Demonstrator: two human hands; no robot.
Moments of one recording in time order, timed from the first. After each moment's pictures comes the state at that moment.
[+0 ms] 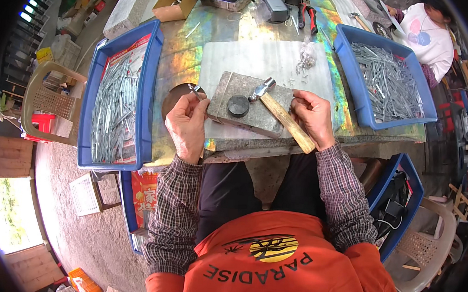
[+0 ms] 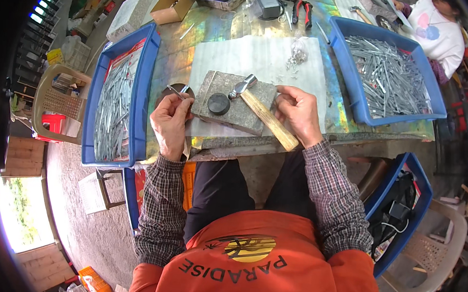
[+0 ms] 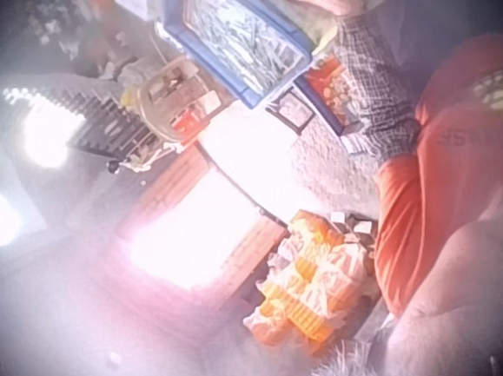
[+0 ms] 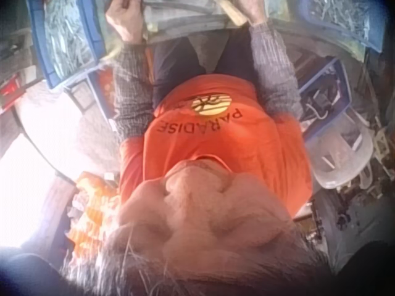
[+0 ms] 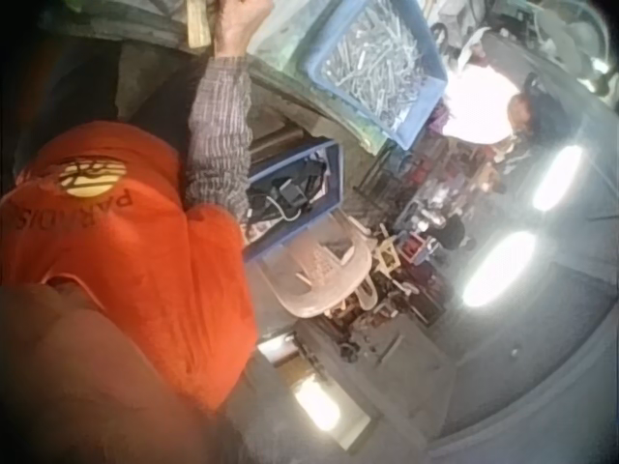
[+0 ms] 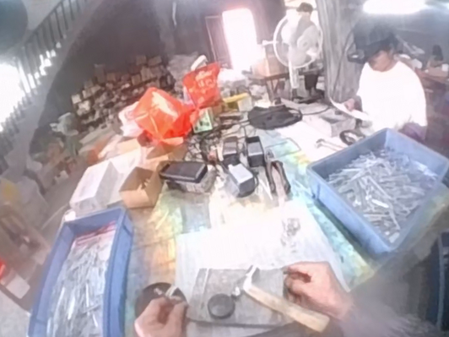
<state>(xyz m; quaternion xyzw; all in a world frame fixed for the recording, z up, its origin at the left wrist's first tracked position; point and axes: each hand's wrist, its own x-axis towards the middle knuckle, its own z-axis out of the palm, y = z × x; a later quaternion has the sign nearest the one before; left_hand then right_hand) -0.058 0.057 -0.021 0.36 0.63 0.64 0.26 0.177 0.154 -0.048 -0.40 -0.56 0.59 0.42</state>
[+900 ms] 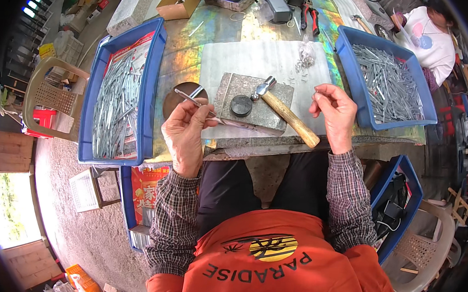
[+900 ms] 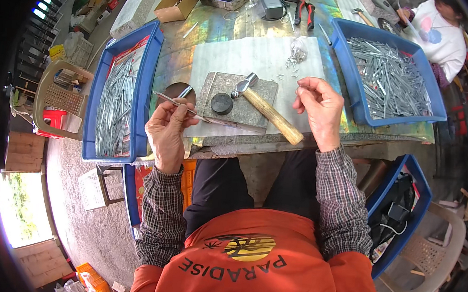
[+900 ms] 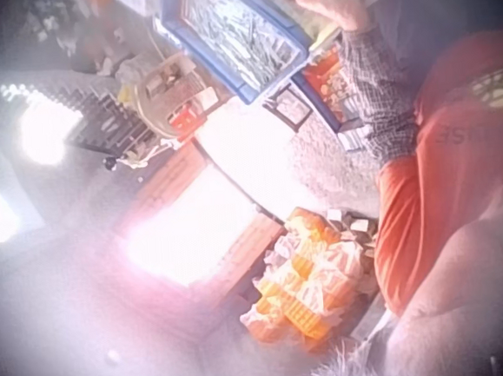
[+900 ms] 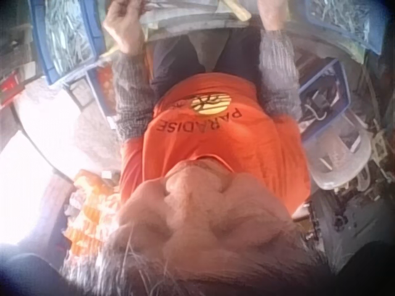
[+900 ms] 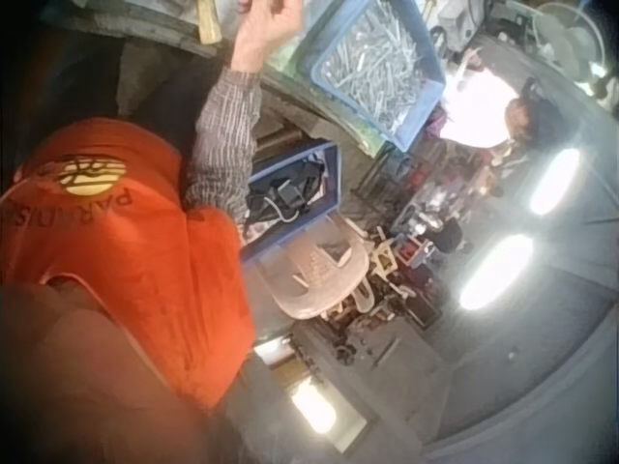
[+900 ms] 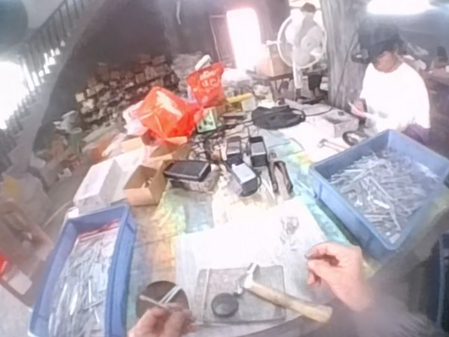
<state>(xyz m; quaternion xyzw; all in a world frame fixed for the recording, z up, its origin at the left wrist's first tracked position) -0.047 0.032 -0.007 0.33 0.53 0.70 0.34 0.200 0.155 -0.017 -0.37 -0.56 0.54 0.51</state>
